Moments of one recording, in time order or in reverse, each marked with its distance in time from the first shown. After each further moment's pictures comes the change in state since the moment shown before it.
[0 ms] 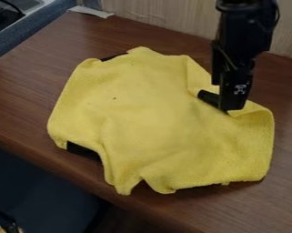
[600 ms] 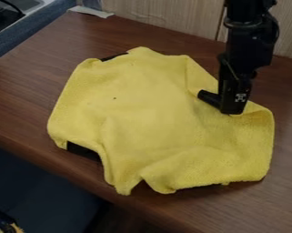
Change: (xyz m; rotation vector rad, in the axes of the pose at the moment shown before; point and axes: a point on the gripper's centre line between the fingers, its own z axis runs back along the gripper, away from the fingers) arm 0.007 0.018 -0.029 -0.032 0.028 -0.065
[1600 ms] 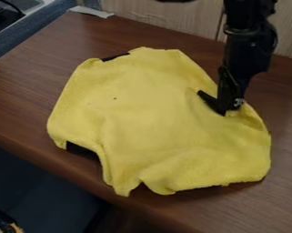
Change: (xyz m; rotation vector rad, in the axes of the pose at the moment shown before) arm -0.002 -0.001 0.005 0.022 0.008 0.024
